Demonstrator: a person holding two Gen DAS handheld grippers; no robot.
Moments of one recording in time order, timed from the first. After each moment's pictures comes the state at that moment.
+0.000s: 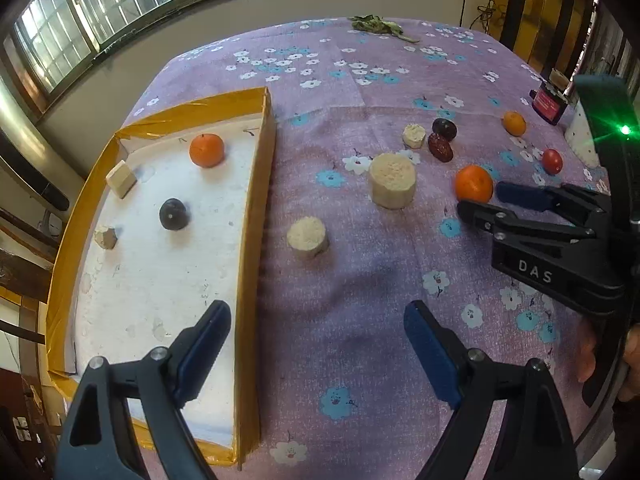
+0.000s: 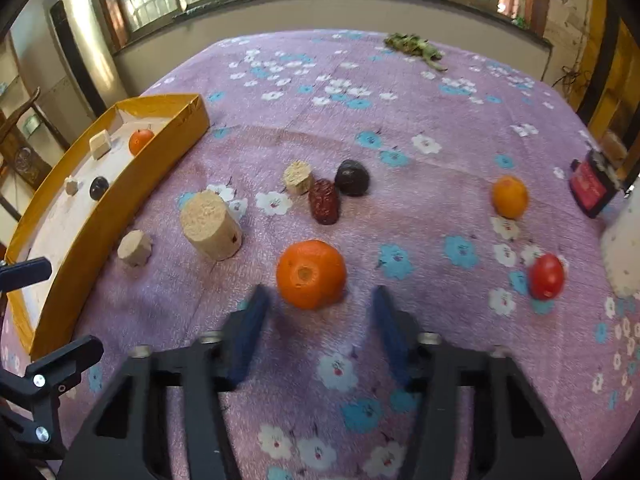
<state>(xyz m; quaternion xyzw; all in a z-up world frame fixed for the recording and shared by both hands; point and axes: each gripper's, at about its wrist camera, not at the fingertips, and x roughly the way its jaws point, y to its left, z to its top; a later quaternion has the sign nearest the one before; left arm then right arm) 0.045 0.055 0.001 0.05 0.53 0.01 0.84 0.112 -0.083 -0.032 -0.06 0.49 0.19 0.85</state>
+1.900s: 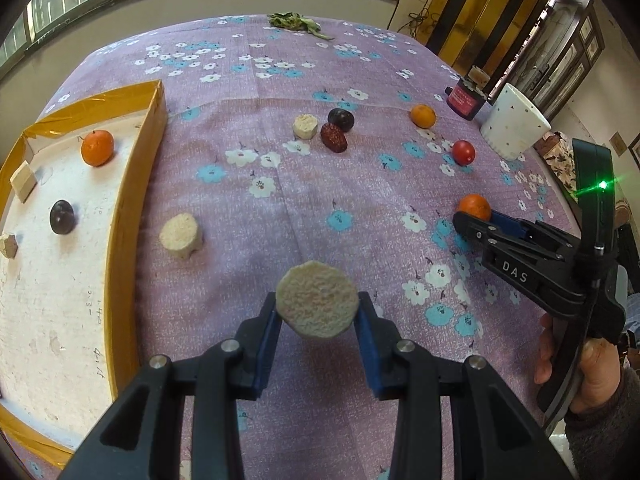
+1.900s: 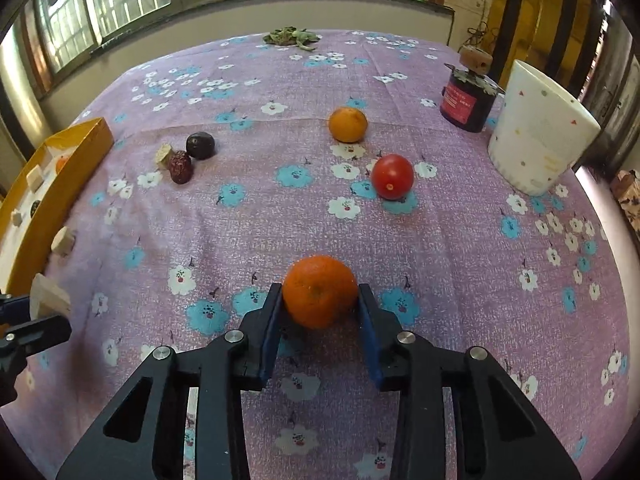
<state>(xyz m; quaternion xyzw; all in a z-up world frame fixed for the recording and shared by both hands) 0.042 0.033 -0.011 -0.03 0.53 -0.15 0.83 0.071 -0.167 -0.031 -0.02 0.48 0.03 0.88</state>
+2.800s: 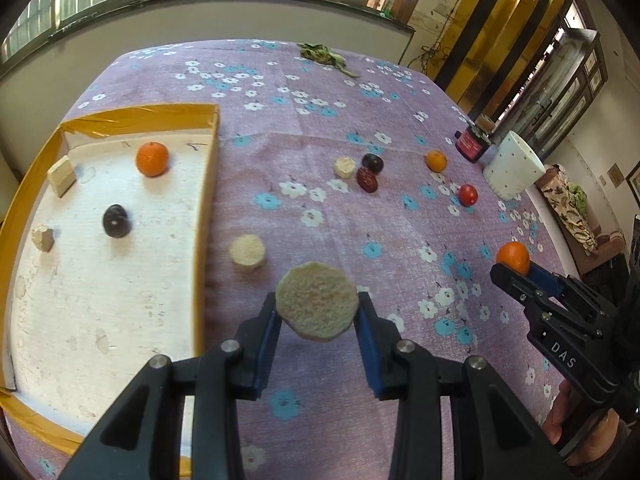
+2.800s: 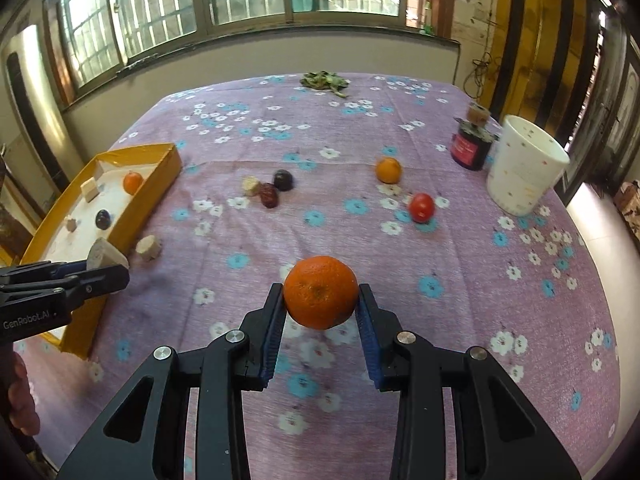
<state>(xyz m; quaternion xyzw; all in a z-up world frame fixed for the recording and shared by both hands) 0.034 0.085 0.019 -0.07 0.50 -0.13 0.86 0.016 -0.114 0.032 -0.02 0.43 0.06 0.90</state>
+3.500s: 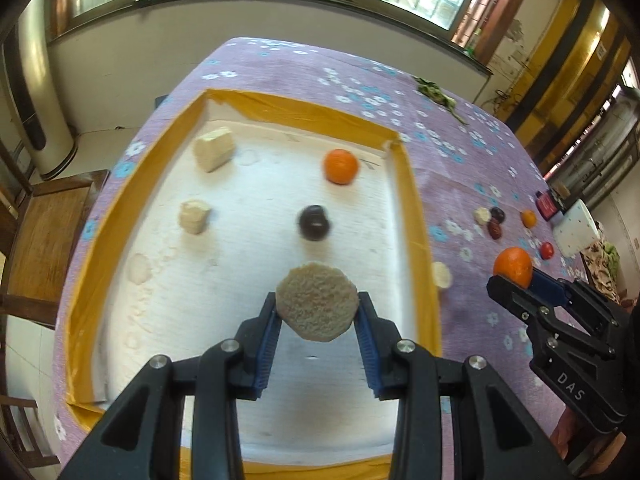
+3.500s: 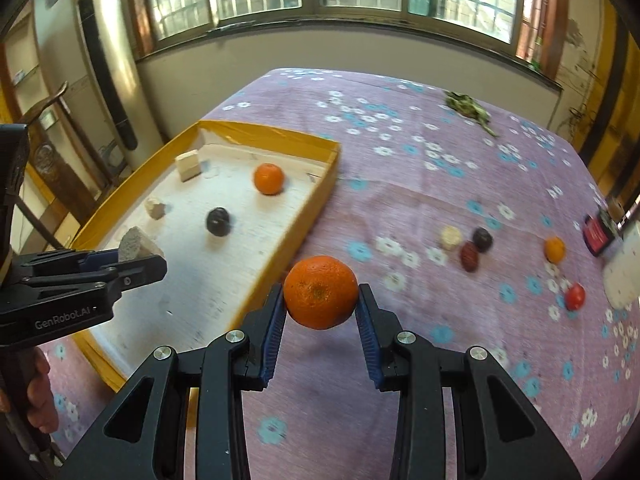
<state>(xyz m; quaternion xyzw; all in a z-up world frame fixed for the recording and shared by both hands) 0.036 0.227 0.006 -0.12 0.49 -0.02 0.86 0.050 0.056 0.031 -0.08 0.44 0.19 0.88</state>
